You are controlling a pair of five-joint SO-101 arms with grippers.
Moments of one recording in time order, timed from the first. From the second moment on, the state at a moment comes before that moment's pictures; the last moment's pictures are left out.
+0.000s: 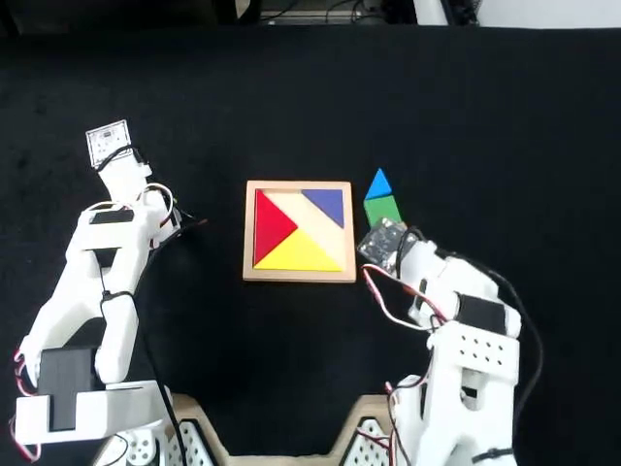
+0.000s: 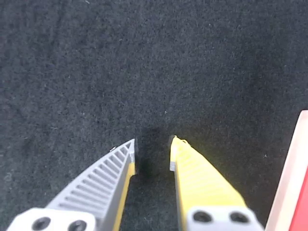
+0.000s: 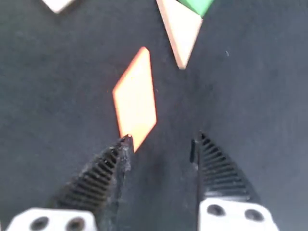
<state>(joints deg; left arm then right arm) -10.5 -6.8 44.9 30.0 12.3 14.4 -55.3 73.0 54.2 67.5</state>
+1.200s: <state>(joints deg) -10.5 -6.8 44.9 30.0 12.3 12.0 -13.3 56.0 48.7 66.9</state>
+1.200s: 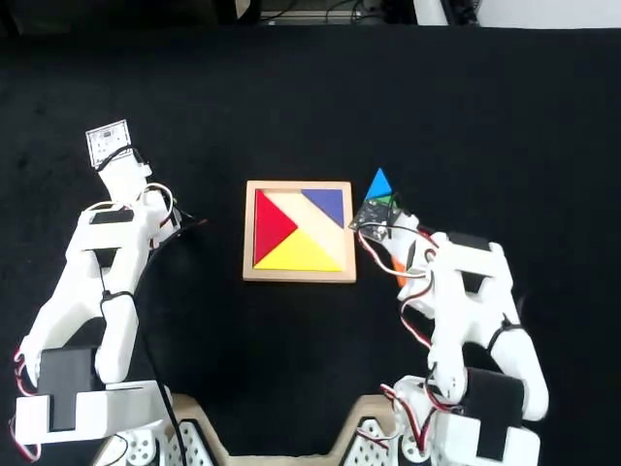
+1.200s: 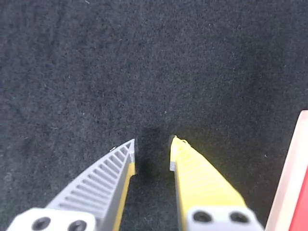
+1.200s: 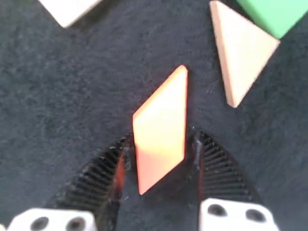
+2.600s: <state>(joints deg) -10.5 -6.8 44.9 30.0 12.3 10.3 -32.3 52.3 50.0 30.1</state>
